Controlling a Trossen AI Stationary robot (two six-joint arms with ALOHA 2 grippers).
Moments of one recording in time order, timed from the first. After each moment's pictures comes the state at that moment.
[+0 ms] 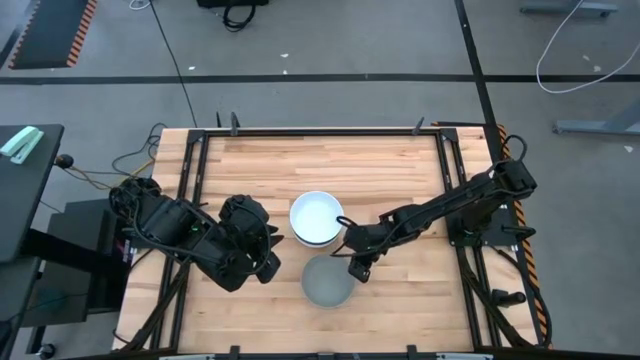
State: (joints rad) left arm -0.59 1.76 2.31 -1.57 -0.67 -1.14; right arm 0.27 1.63 0.99 -0.37 -0.13 0.84
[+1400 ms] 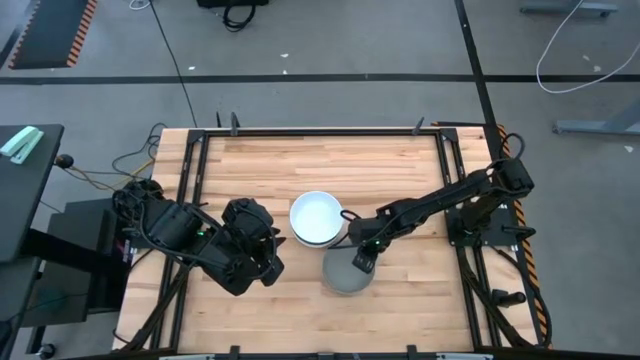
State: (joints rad) left arm -0.59 1.78 2.31 -1.57 -0.67 -1.13; right arm 0.21 1.64 1.01 -0.58 -0.14 0.81
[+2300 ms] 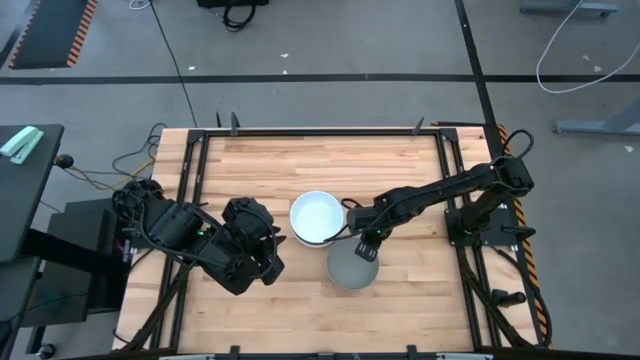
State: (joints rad) left arm -0.59 1.78 2.31 -1.57 -0.69 -1.11; right arm 0.15 1.63 1.15 -0.88 -0.05 0.68
